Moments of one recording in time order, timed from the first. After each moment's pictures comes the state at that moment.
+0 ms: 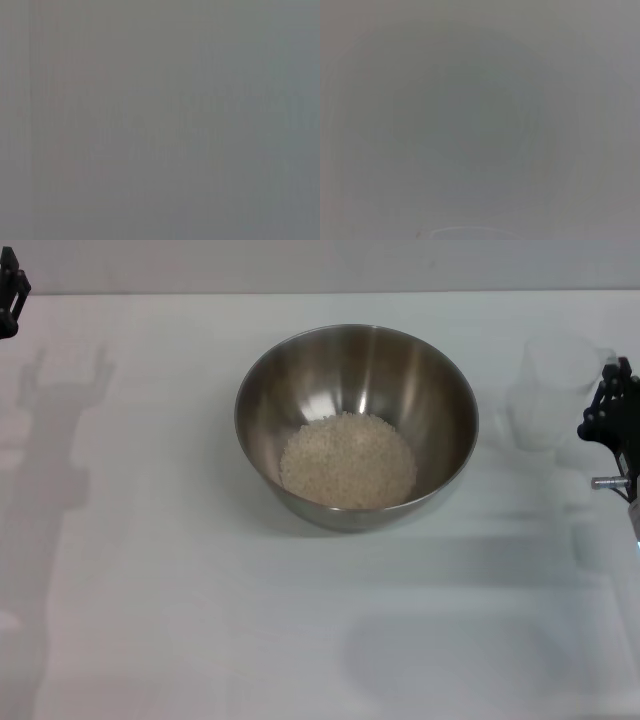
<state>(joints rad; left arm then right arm) -0.41 -2.07 -1.35 -0.38 2.61 1.03 0.06 0.32 2.09 0.54 0.45 -1.78 -1.17 -0.34</state>
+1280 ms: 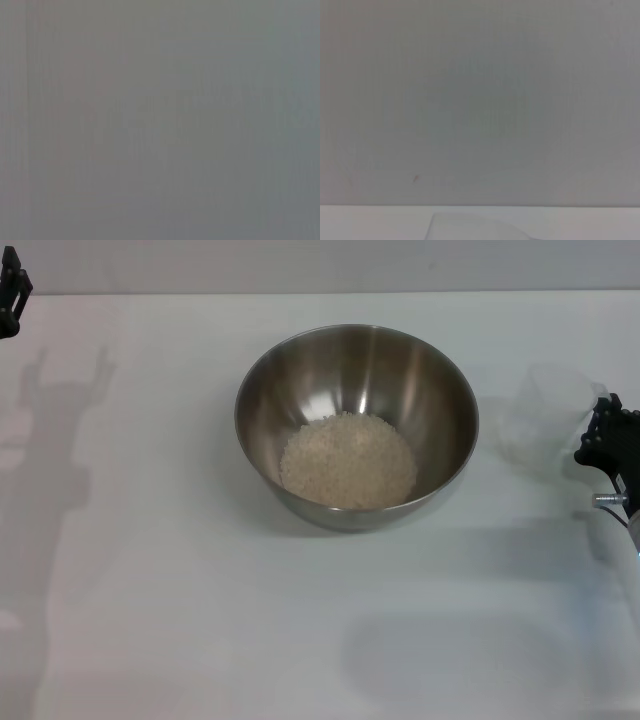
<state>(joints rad) -0.41 -2.07 -1.34 -0.38 2.61 1.03 0.06 0.34 2.09 0.54 0.38 -1.77 -1.03 -0.19</state>
